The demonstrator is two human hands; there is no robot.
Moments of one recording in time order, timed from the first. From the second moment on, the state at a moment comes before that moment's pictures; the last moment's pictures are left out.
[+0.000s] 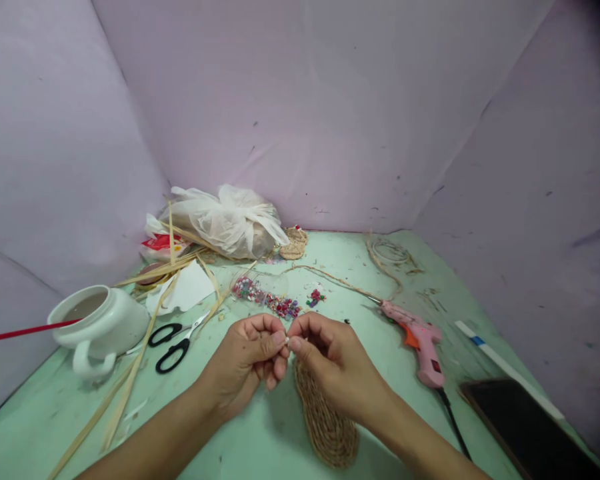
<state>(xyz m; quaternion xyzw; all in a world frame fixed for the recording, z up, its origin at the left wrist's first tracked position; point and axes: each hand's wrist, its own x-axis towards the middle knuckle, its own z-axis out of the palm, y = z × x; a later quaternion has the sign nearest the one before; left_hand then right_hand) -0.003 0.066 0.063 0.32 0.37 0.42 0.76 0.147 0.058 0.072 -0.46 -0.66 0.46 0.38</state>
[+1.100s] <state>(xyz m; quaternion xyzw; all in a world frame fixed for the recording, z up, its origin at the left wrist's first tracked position) 0.002 0.076 0.020 0.57 0.56 0.35 0.50 0.229 0.085 0.003 -0.62 -0.65 0.31 0.32</state>
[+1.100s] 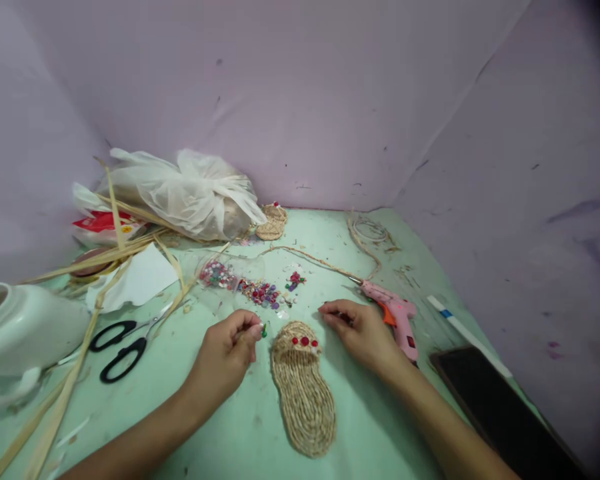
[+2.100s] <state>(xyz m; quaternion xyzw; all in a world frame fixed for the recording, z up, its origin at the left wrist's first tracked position) 0.000 0.066 -0.001 0.63 0.56 0.36 0.40 0.305 0.061 0.036 -0.86 -0.49 0.16 -0.03</state>
